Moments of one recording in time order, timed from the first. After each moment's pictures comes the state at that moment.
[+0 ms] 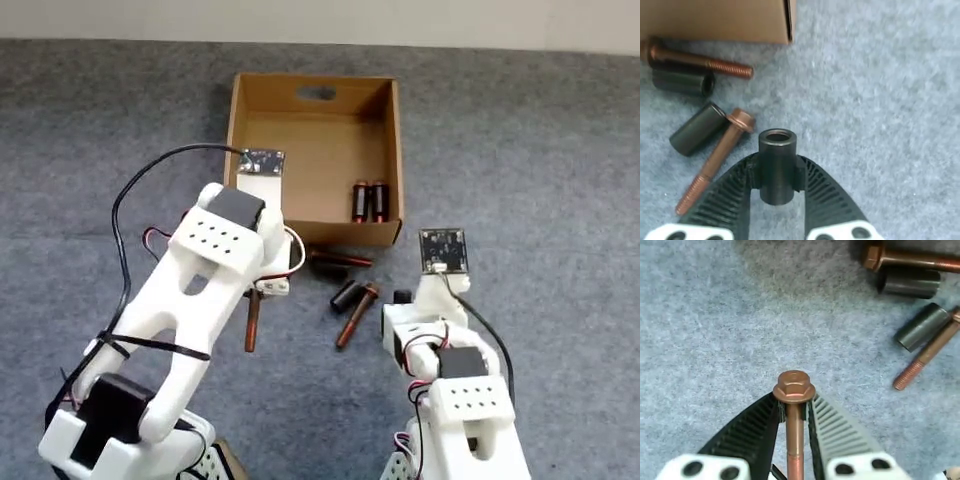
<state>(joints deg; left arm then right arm) 18.2 -12.7 22.2 85.7 22.5 -8.8 -65.2 83.6 41.3 -0.9</state>
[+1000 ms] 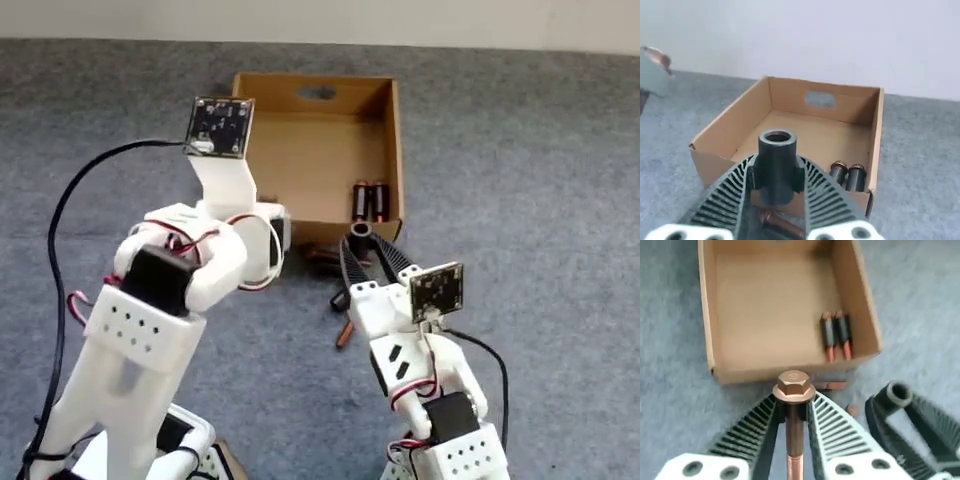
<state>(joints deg) 18.5 -41.7 23.7 68.9 18.8 -22.6 -100.8 95.9 19.6 -0.9</state>
